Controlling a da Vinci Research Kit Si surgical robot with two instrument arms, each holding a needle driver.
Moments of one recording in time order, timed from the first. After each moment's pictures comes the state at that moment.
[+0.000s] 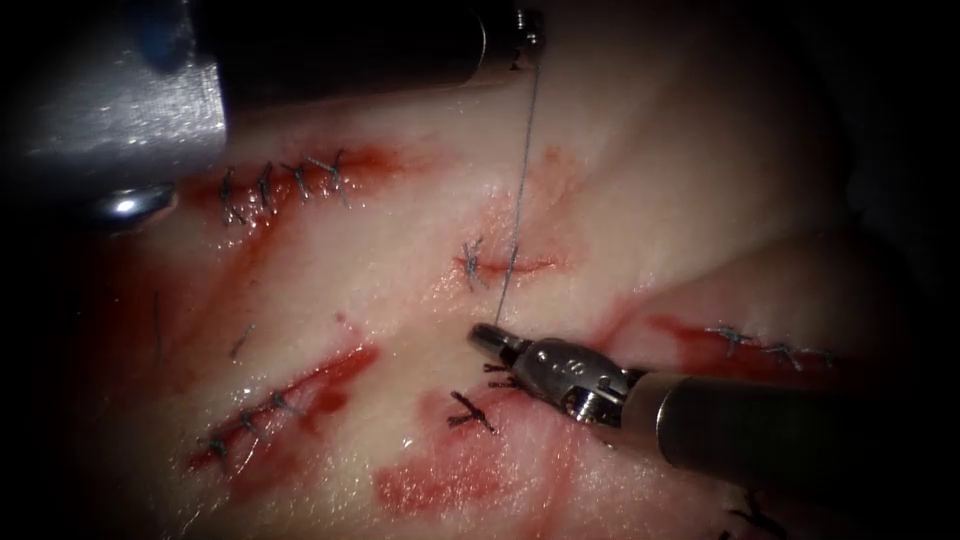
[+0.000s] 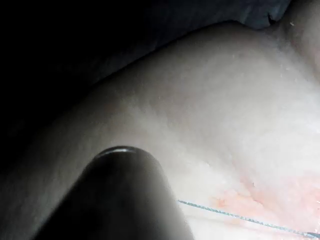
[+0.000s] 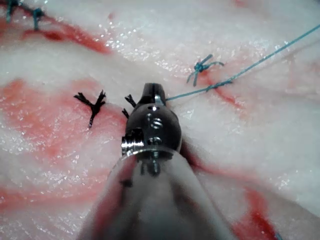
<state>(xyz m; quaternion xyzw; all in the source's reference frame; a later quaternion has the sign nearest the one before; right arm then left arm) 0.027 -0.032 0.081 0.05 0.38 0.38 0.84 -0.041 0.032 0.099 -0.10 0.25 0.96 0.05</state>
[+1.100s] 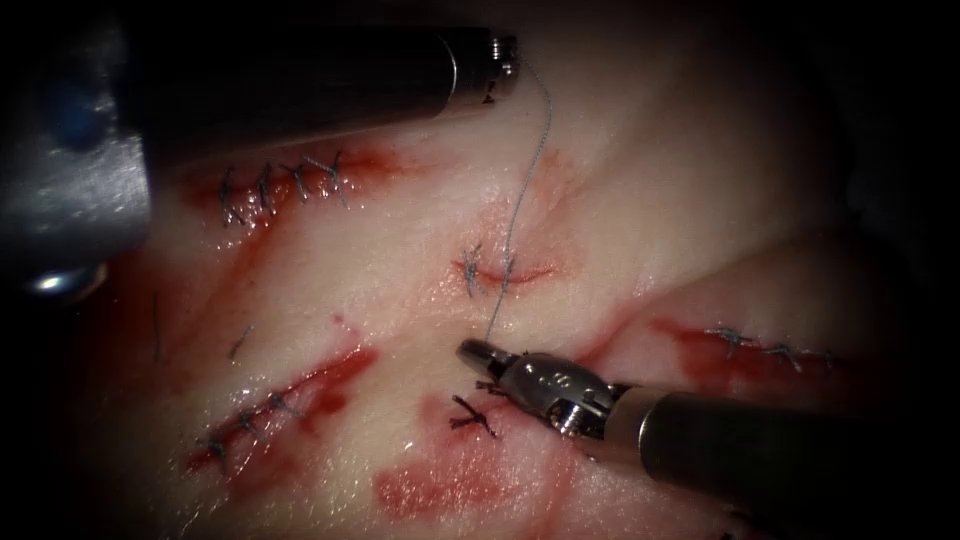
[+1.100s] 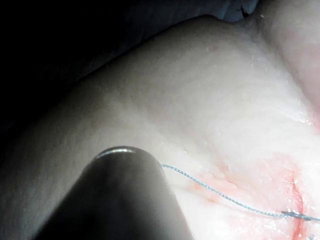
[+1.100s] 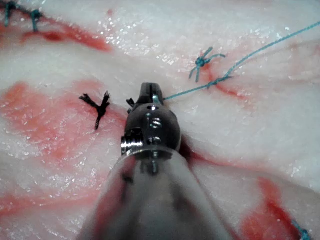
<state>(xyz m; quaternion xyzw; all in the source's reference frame) 0.027 -0.032 0.082 0.07 0.39 0.42 0.82 -0.037 0.025 0.095 -0.04 0.22 0.98 0.02</state>
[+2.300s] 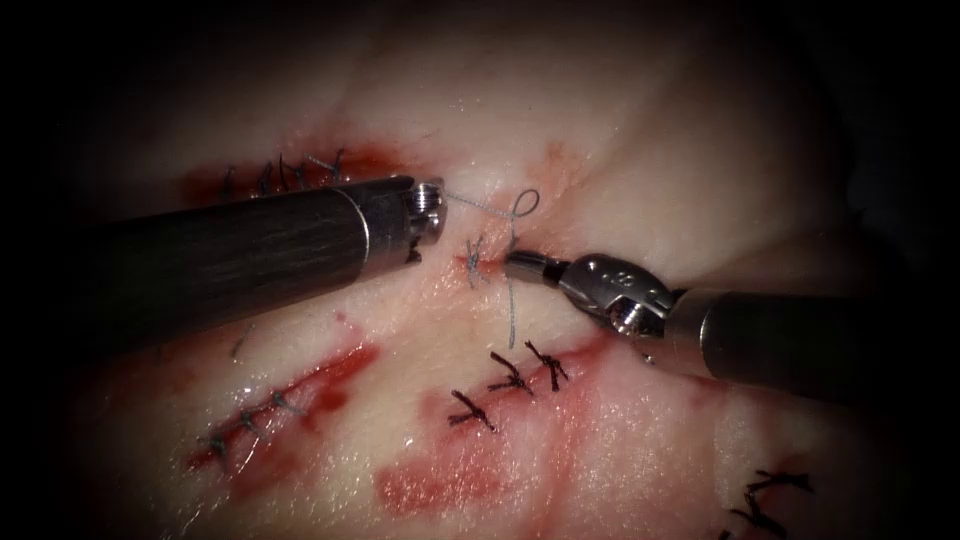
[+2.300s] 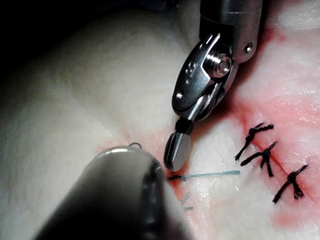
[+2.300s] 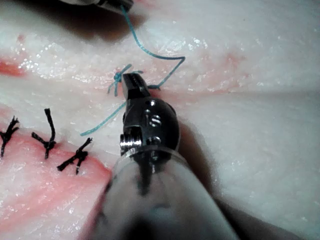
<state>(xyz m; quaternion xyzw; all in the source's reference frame) 0.021 -0.019 0.086 0.08 0.47 0.46 0.75 -0.032 0.011 0.091 -0.04 0.13 0.99 0.03</state>
